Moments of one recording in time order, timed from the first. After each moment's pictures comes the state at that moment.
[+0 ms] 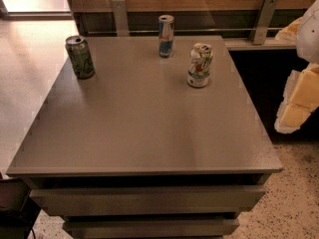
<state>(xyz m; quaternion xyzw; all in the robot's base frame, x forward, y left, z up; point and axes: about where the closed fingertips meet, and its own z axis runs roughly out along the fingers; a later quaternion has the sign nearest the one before) 0.438 -0.214 0.986 -0.60 0.78 -0.05 0.17</state>
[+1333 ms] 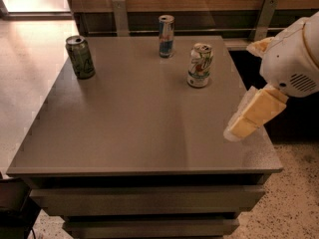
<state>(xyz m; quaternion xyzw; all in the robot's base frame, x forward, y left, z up) 0.444 -0.152 0.962 -0.56 0.77 0.02 0.29</state>
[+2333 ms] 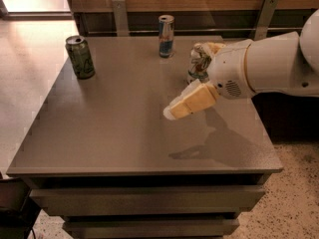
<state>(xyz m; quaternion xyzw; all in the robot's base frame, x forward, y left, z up) 0.507 -0.062 0.944 -0.49 0.72 0.14 0.46</state>
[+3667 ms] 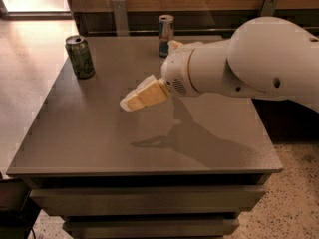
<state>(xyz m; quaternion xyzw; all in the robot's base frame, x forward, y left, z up) 0.536 0.019 0.939 -0.46 0.72 0.15 0.50</state>
